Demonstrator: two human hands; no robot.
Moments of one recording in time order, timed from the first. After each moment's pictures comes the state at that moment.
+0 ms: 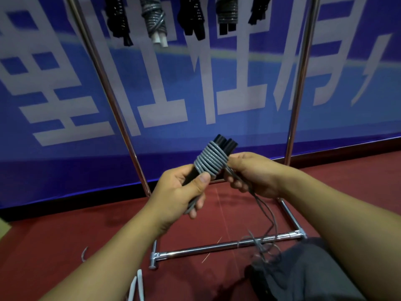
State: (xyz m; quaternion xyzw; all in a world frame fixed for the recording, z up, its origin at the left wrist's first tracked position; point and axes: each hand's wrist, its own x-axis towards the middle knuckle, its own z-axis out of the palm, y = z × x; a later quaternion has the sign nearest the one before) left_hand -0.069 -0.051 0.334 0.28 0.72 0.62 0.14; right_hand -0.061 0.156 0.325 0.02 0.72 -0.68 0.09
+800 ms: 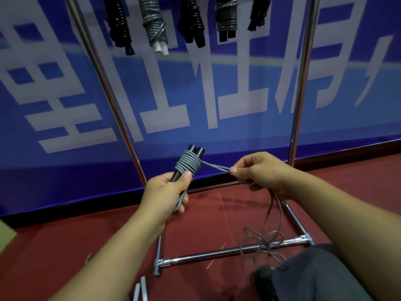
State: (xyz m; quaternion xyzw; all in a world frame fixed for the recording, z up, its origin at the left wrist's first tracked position) left_hand -0.095 -0.054 0.324 0.07 0.76 0.64 0.08; right_hand -0.062 0.179 0.324 0.09 0.80 -0.59 0.01
